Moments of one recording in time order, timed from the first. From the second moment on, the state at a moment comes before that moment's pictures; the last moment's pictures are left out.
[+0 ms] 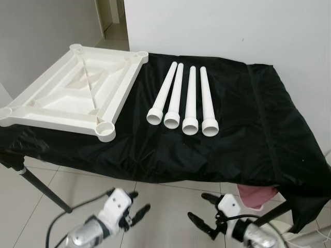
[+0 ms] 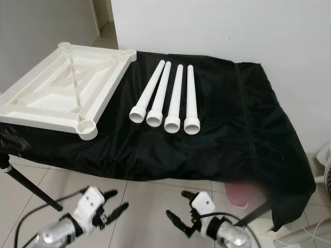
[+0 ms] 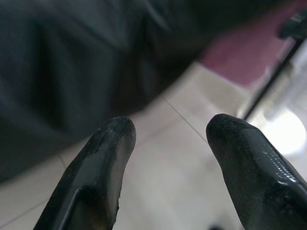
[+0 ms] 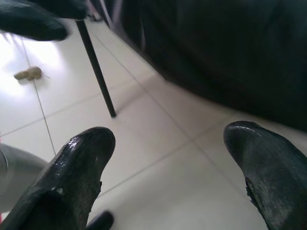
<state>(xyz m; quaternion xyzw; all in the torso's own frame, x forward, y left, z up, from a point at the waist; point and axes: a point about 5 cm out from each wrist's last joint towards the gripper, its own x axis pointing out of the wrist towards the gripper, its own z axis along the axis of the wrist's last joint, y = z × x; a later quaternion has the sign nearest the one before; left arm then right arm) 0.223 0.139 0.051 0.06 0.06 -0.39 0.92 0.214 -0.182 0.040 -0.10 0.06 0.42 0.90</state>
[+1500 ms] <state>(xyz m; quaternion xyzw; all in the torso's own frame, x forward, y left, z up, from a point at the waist) 0.288 0.151 0.153 -0.05 -0.02 -0.26 0.96 0.296 -0.177 0.156 0.03 -0.12 0.09 0.99</state>
